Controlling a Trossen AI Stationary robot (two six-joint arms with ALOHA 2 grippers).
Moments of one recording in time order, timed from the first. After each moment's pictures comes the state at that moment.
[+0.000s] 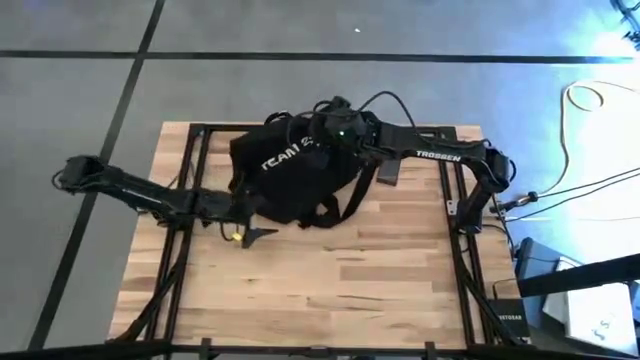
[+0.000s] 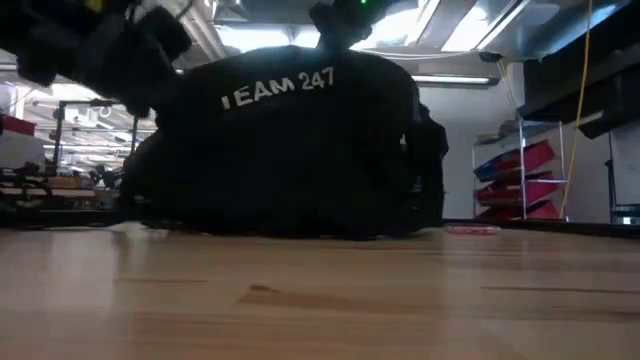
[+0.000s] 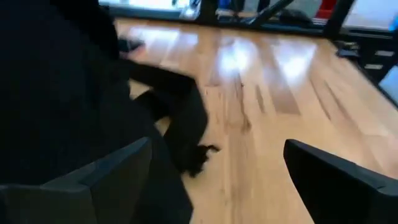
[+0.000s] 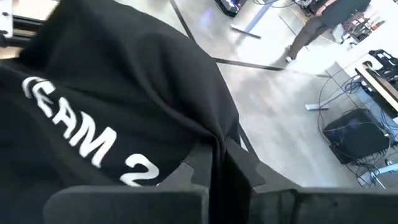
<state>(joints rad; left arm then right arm) -0.14 1.04 0.28 0.40 -0.20 -0.13 -0.22 1.74 1.65 -0.36 0.41 -0.32</state>
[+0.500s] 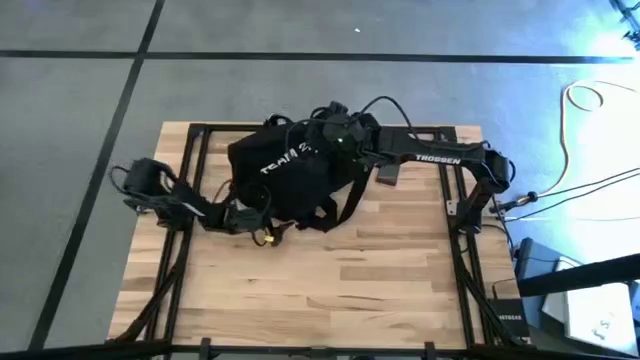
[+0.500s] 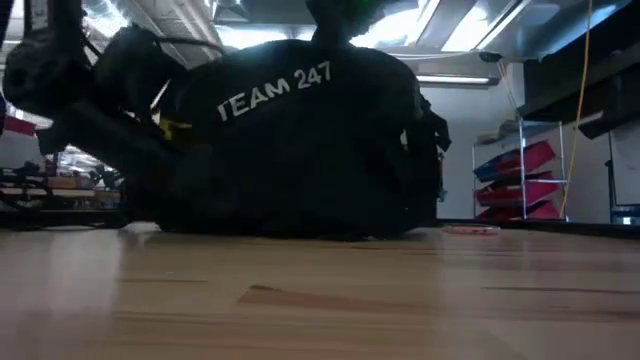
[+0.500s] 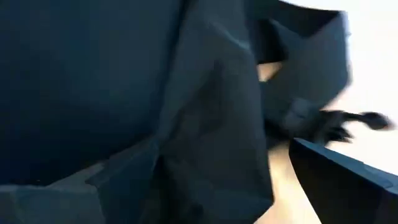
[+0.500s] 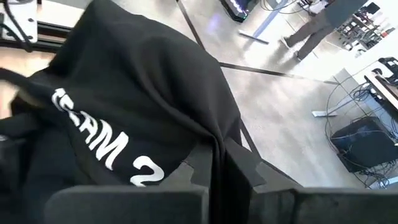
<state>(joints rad) -0.15 1.71 0.31 0.86 -0.58 -0.35 -0.17 1.74 1.65 -0.37 0.41 -0.32</state>
